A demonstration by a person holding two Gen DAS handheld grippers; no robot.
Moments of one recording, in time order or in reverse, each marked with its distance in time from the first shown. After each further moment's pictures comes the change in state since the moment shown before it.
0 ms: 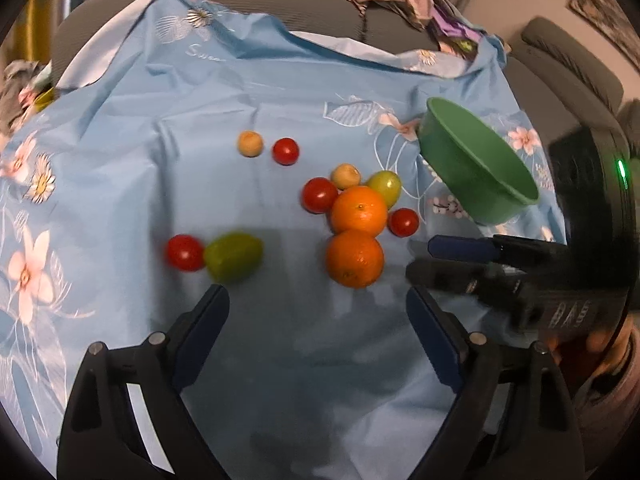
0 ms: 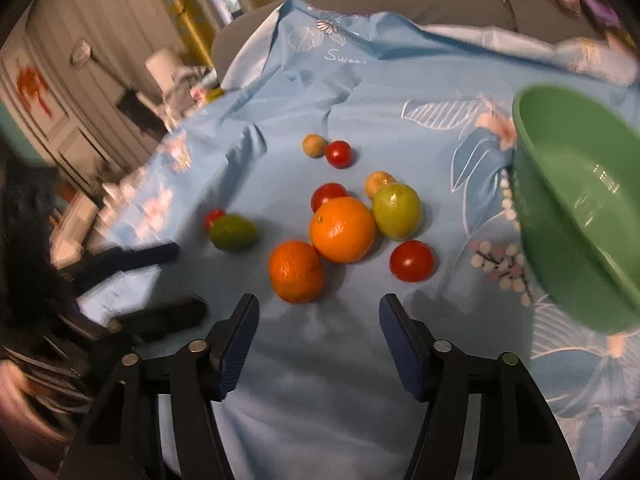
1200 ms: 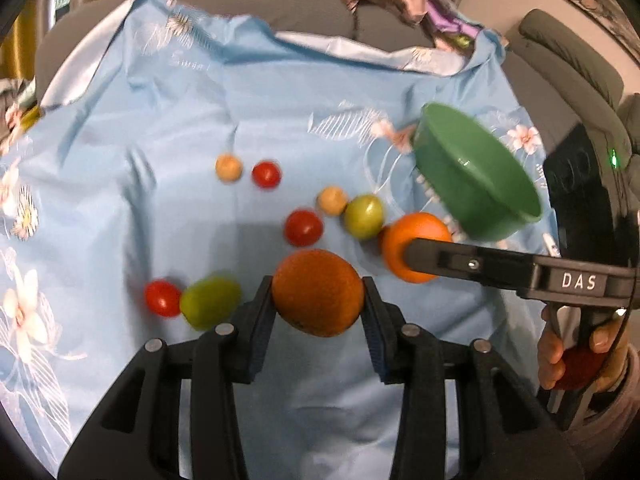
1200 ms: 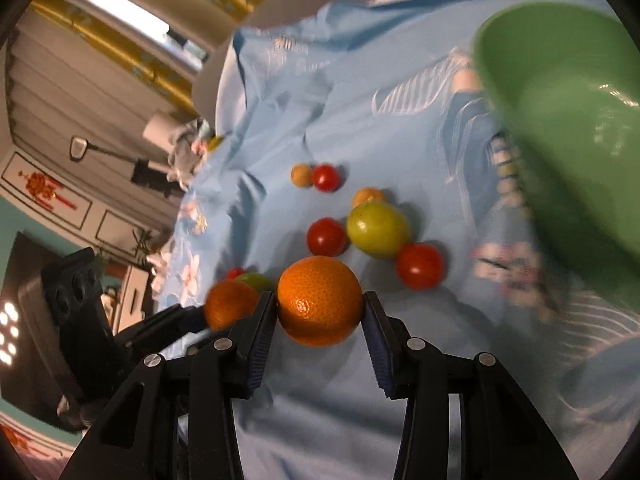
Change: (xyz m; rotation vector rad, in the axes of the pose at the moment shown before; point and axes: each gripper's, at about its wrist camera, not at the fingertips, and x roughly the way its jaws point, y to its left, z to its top) left arm 0.005 -0.020 0.034 0.024 -0.059 -0.024; right arm -0.013 -0.034 0.015 0.210 -0.077 0.120
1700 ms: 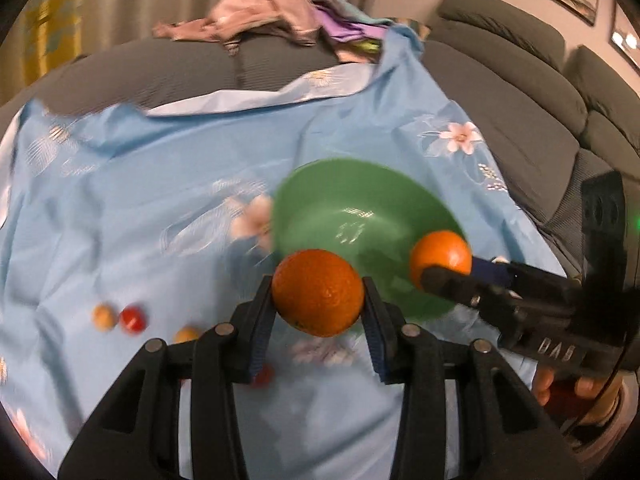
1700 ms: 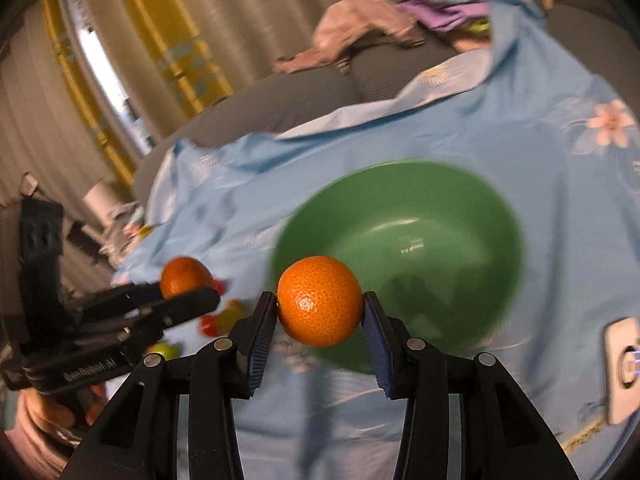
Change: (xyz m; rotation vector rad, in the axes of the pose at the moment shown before) left arm 0.043 -0.118 0.089 0.226 -0.063 -0.142; right arm -0.110 -0.040 0.016 -0.049 -0.338 -0.386
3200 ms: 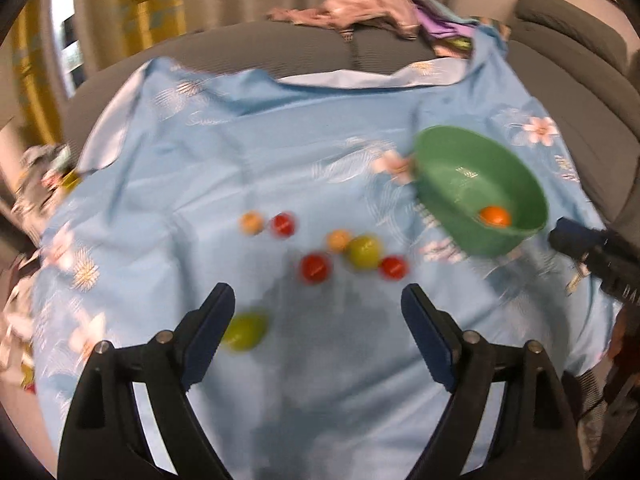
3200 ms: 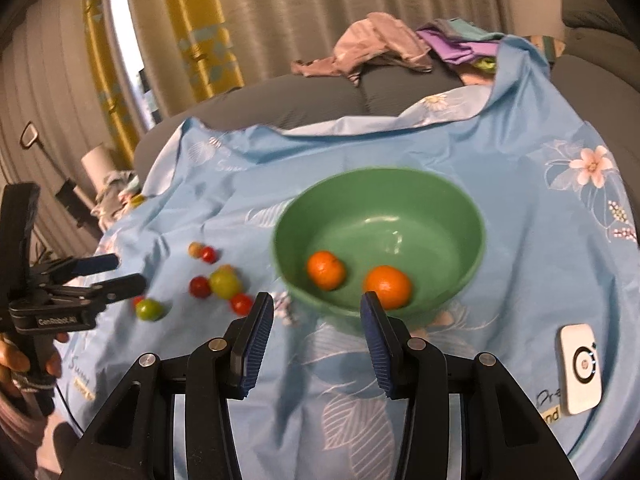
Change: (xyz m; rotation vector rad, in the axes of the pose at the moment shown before) left arm -0.092 0.059 -0.088 -0.118 0.011 0.342; right arm -0.037 0.030 -0.035 -0.176 0.010 -0.004
